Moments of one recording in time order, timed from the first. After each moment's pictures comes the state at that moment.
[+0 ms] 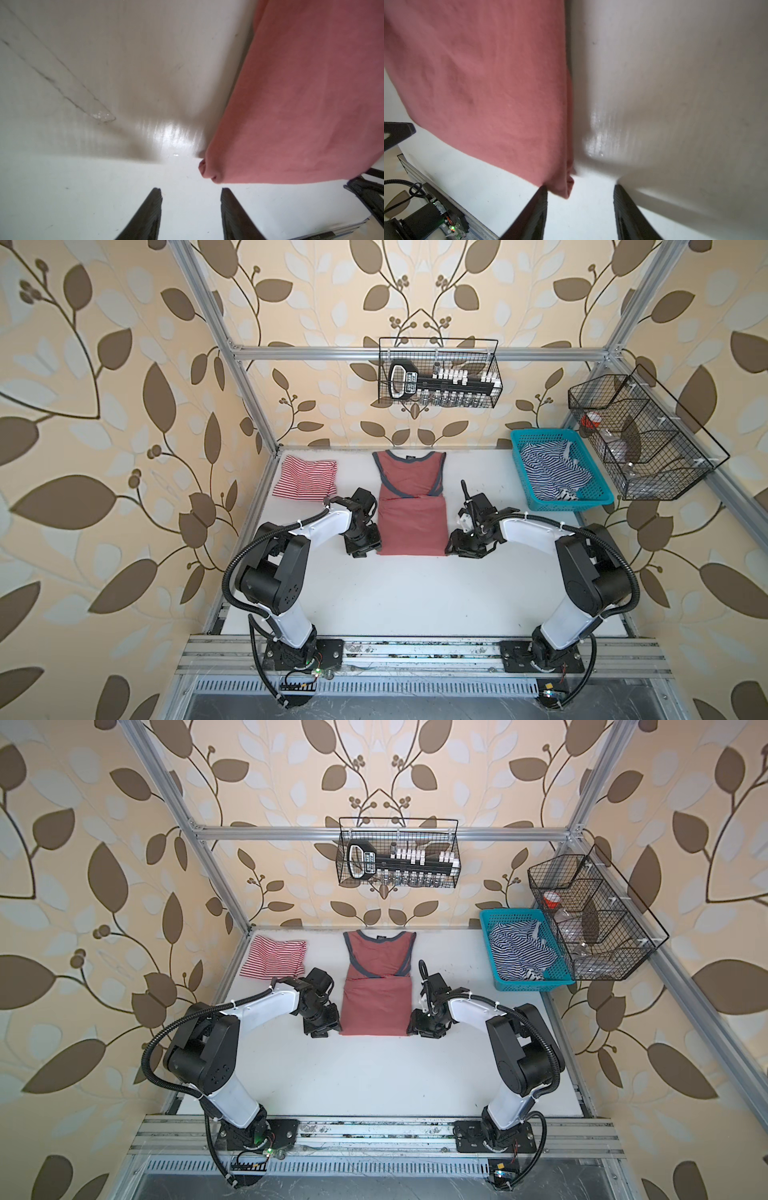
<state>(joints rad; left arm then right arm) -0.39 1.68 1.05 -0.77 0.25 -0.73 0.39 1.71 0.95 -0.53 -0.34 0.47</state>
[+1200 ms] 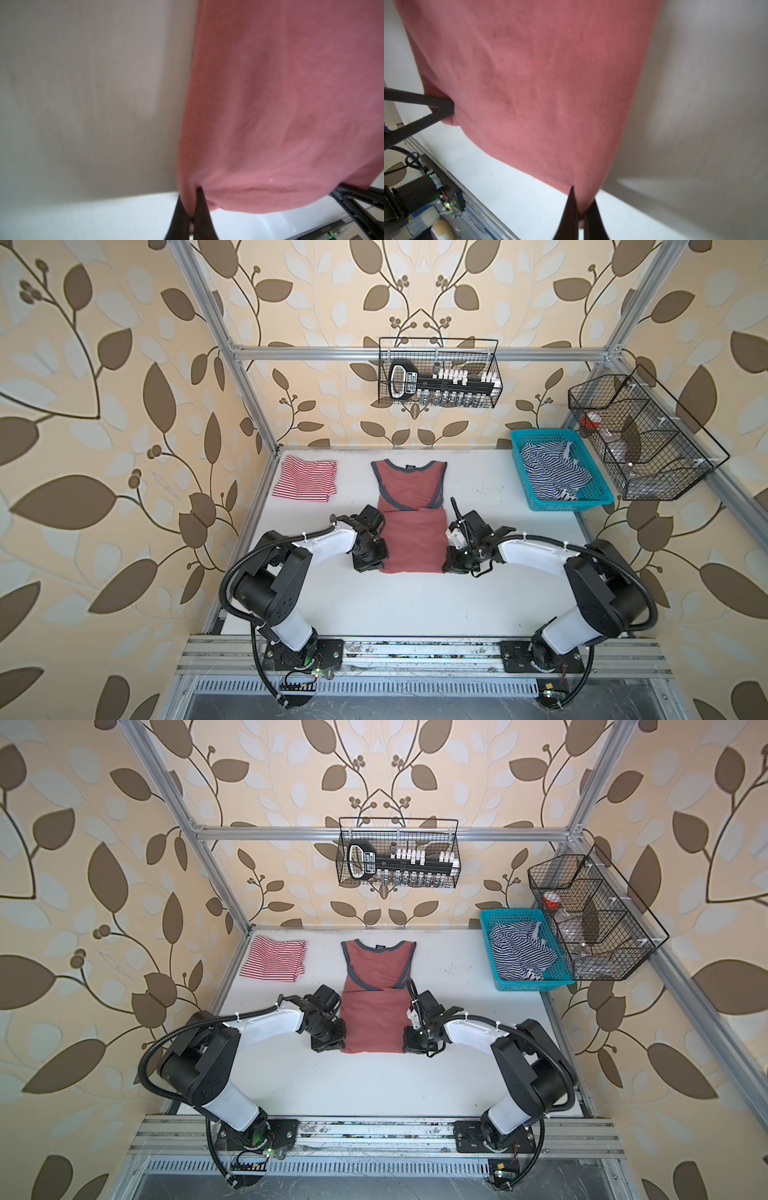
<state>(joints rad) -0.54 1.56 0.84 -0.61 0.26 -0.81 0.57 1.52 0.74 -0.42 -0.34 0.56</state>
